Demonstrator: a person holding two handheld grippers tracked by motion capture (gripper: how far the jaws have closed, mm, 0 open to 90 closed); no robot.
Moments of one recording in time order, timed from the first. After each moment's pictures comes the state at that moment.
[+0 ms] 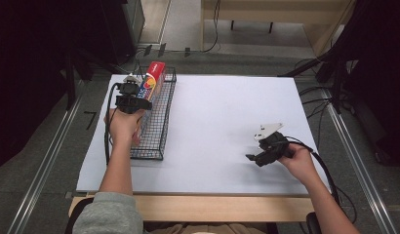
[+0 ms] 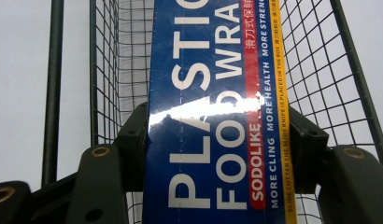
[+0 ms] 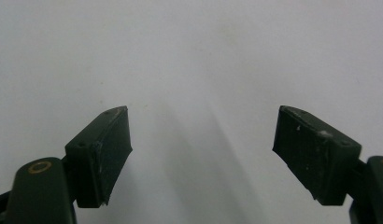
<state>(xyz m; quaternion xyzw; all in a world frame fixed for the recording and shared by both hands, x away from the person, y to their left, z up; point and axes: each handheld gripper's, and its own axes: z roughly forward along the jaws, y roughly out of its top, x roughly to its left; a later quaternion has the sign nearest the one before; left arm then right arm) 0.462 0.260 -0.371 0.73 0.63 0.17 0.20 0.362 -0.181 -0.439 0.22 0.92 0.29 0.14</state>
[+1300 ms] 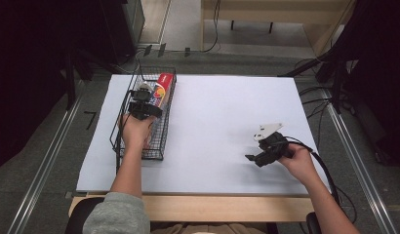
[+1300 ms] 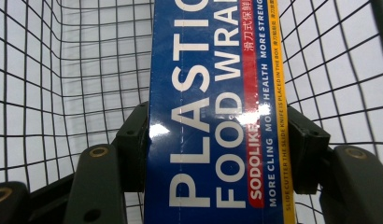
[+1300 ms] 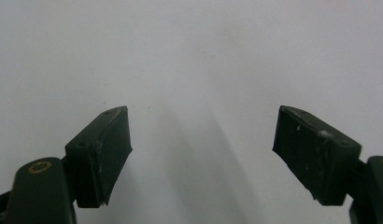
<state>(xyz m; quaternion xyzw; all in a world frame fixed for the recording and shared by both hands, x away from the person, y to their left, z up) 0.468 0.235 -0.406 0.74 0.64 0.15 0.17 0.361 -0.180 -0.439 0.22 0.92 0.29 0.14</state>
